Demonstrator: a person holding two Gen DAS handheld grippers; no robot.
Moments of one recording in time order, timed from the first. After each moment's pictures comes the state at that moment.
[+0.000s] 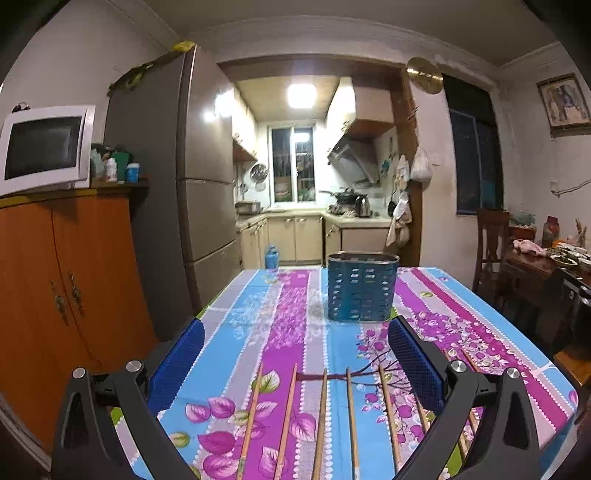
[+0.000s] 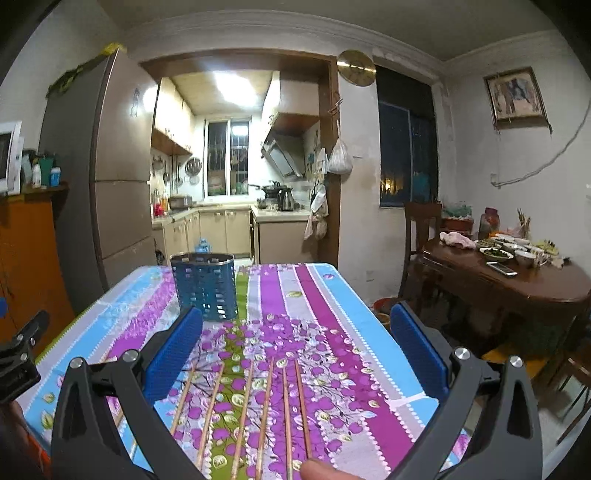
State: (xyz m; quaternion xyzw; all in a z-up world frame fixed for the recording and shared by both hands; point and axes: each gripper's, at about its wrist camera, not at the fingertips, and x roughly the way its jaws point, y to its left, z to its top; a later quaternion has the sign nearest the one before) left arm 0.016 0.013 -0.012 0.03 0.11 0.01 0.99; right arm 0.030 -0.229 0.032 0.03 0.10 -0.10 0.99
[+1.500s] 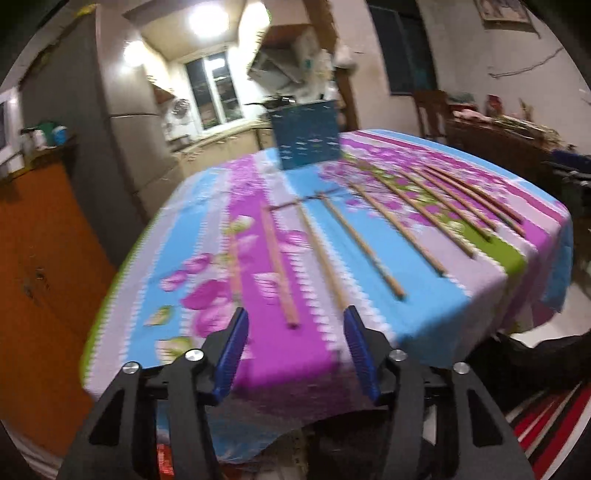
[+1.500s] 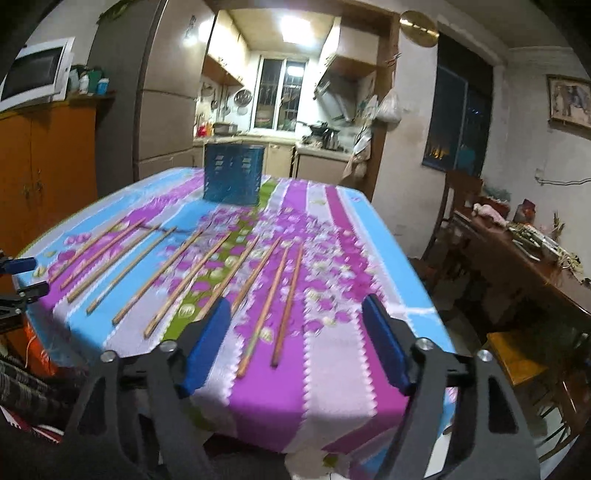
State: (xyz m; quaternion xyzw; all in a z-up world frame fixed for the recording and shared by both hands) left arm -0.022 0.038 -0.150 0.15 0.29 -0.11 0.94; right arm -0.016 -0.243 -0.073 -0.07 0.25 -0.01 0.96
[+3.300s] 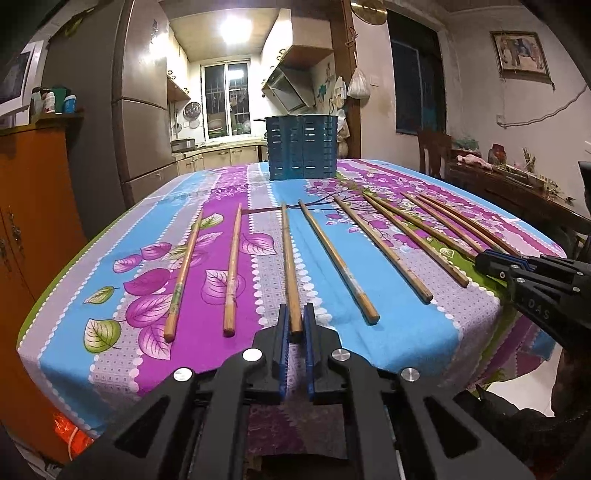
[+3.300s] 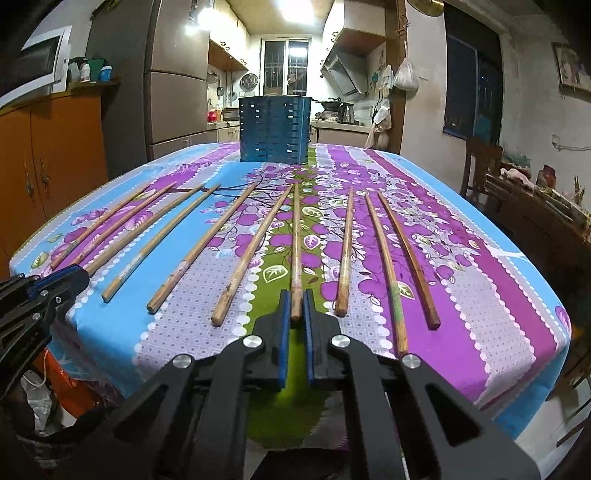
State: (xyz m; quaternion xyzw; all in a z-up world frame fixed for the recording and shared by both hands) left arm -0.012 0.027 -0.186 0.06 0.24 -0.12 0.96; right arm 0.018 -0.166 -0.138 -0.01 0.28 0.01 0.96
